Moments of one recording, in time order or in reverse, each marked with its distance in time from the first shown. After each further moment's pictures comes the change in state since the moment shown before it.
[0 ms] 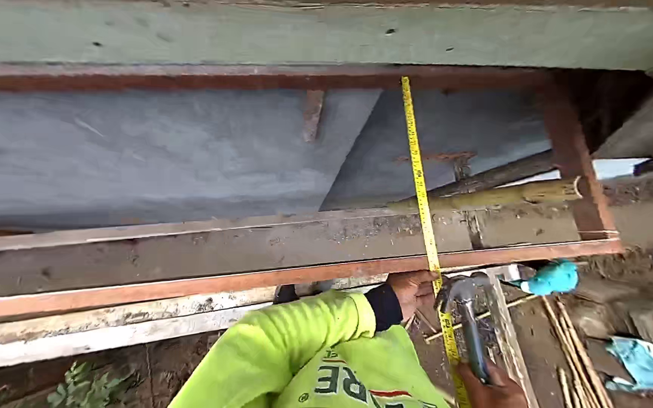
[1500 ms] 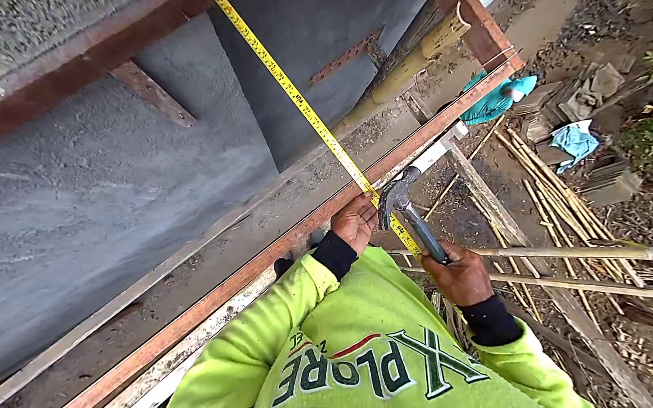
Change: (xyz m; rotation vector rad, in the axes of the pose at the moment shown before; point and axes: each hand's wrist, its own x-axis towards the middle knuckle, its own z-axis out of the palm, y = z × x) left_hand 0.007 -0.008 0.000 -0.109 0.075 -0.001; right_hand -0.001 0.019 0.016 0.071 0.149 0.016
